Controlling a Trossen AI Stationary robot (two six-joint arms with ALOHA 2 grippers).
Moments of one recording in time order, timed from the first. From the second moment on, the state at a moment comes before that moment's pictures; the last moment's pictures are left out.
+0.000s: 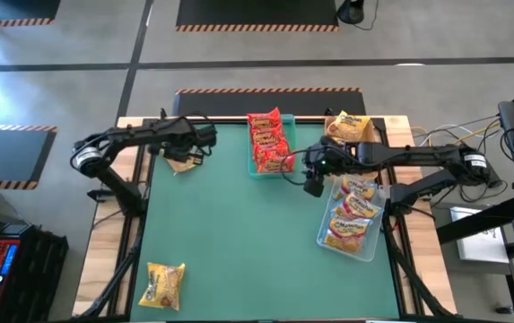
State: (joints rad) left arm 0.57 1.58 1.05 -1.27 -0.46 -0.95; right arm -0.16 1.28 0.99 -0.63 0.20 0.09
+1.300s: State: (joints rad) left arm 0.41 1.64 0.98 -0.88 -0.18 -1.02; right arm -0.29 1.28 0.99 -0.51 0.26 0.04
